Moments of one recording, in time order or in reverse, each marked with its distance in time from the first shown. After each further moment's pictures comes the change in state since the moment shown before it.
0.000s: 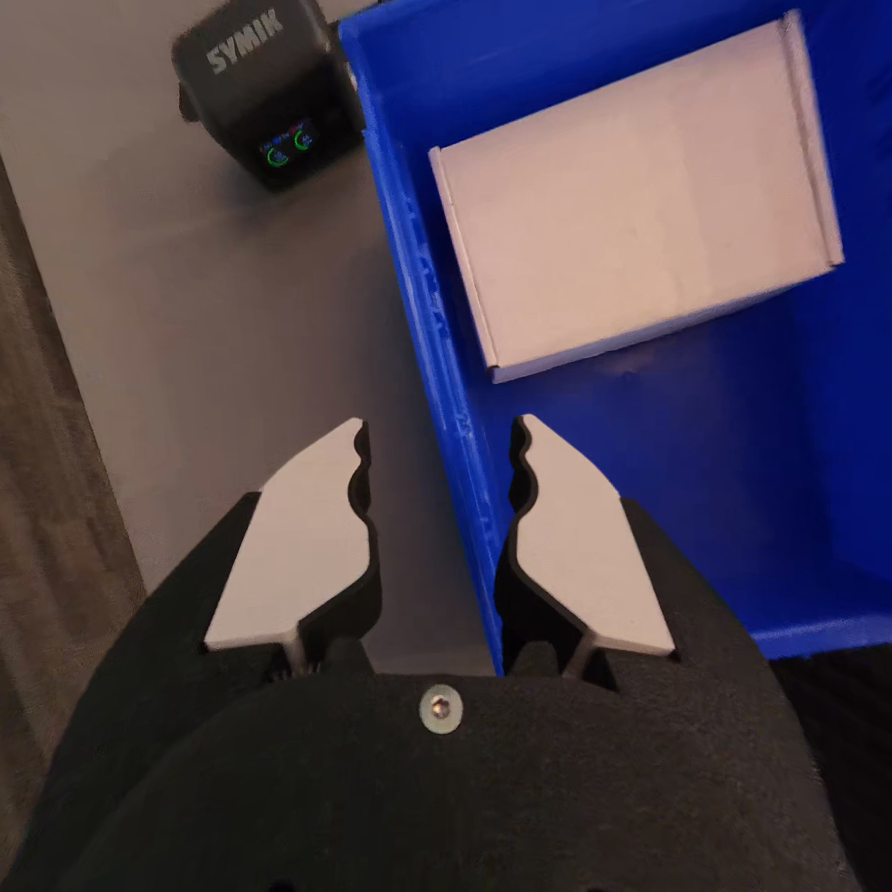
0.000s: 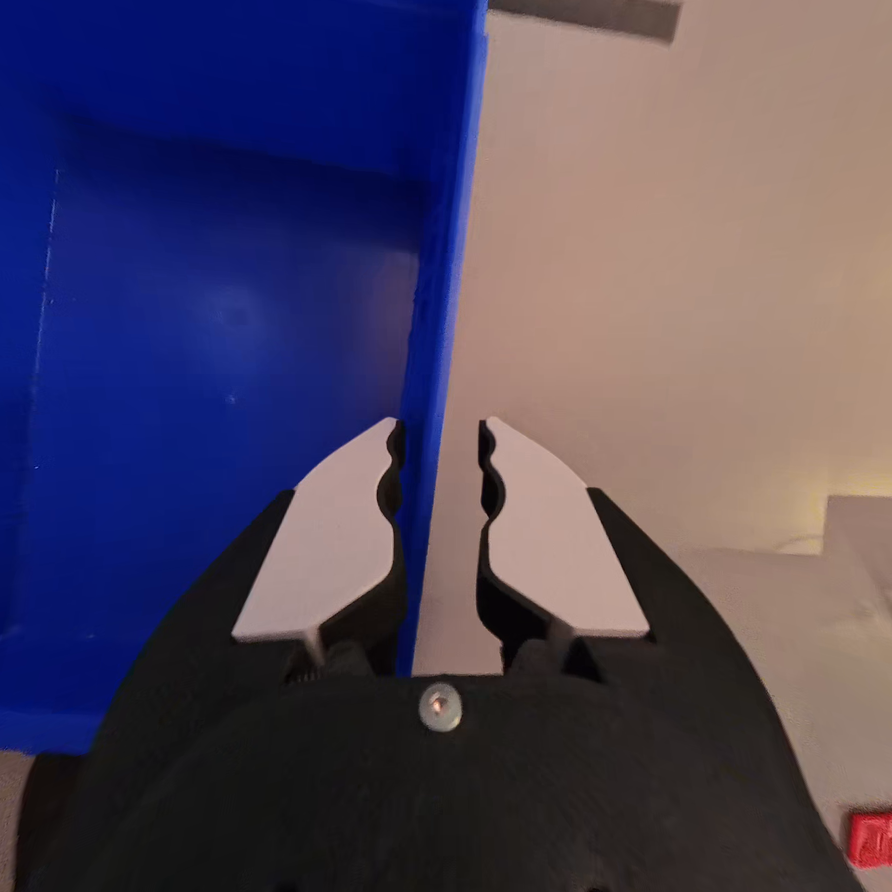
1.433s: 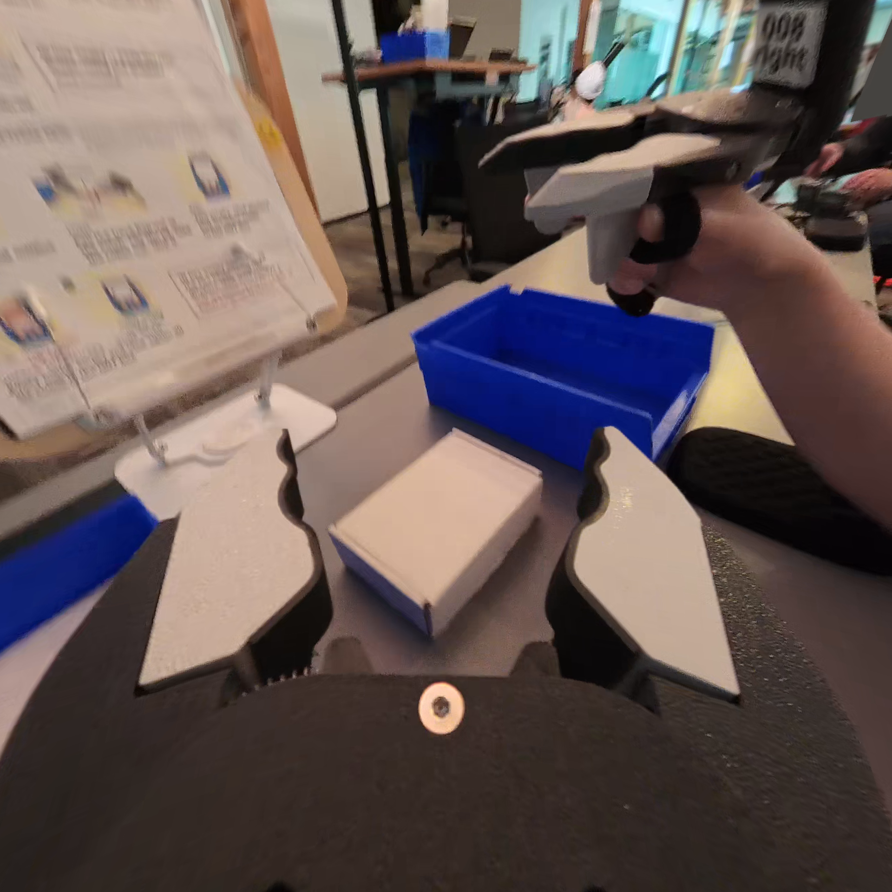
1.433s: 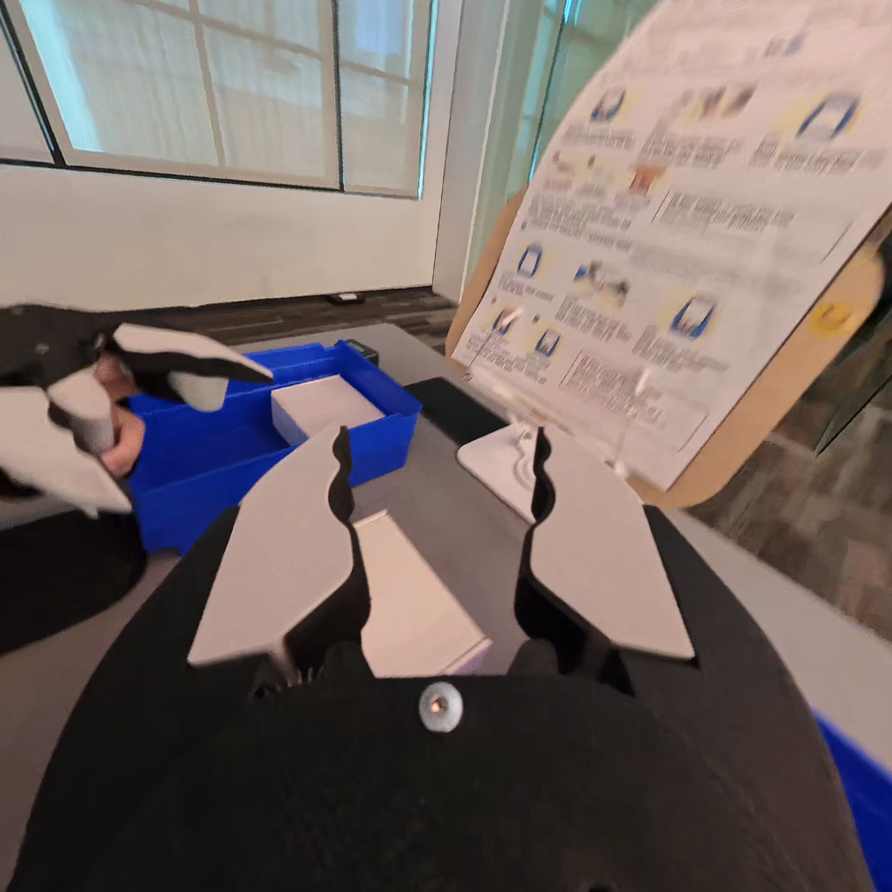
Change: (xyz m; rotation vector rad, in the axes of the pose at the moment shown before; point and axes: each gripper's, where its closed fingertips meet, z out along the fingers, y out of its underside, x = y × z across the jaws) left arm 0.301 -0.061 -0.132 0.965 0.581 0.345; right arm -0.296 -0.121 -0.193 0.971 -0.664 -0.476
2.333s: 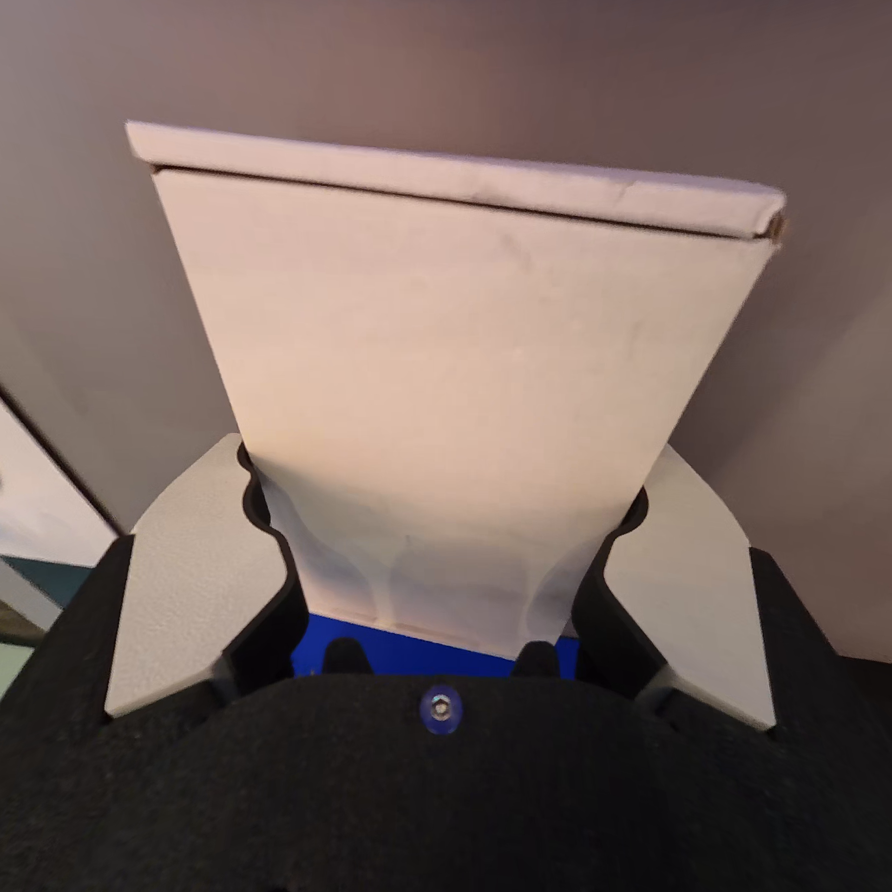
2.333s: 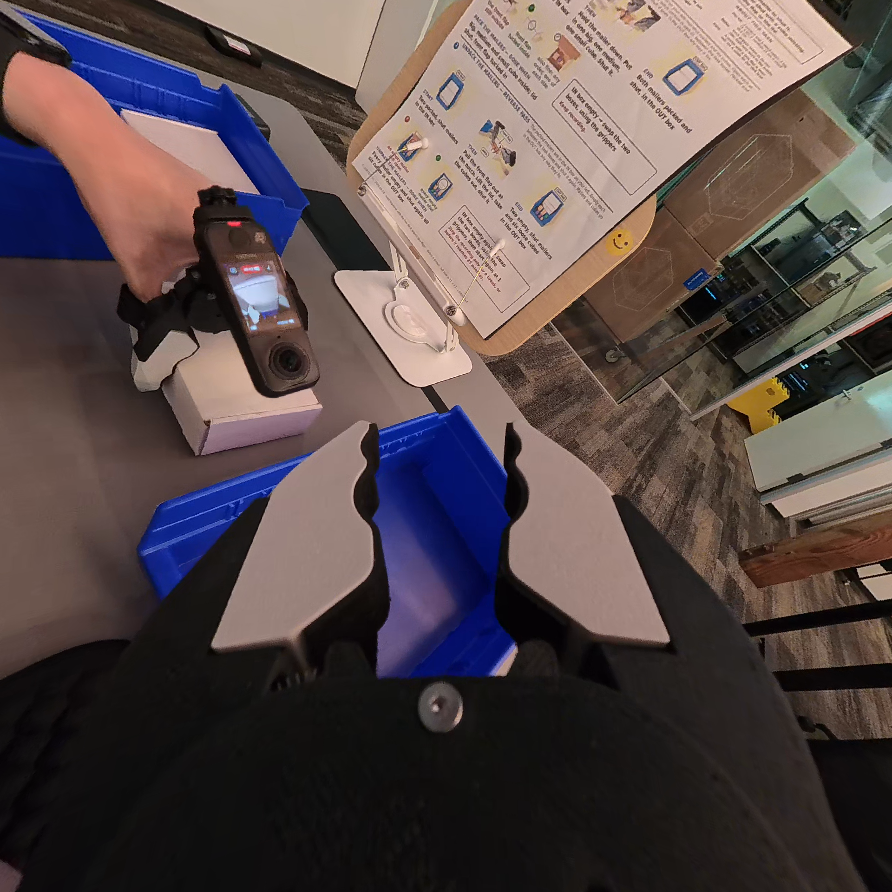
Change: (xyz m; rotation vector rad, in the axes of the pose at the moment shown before) left arm -0.007 0.185 0.112 -1.376 0.382 0.627; right arm 0.070 0.023 -0.142 -0.298 0.134 -0.414
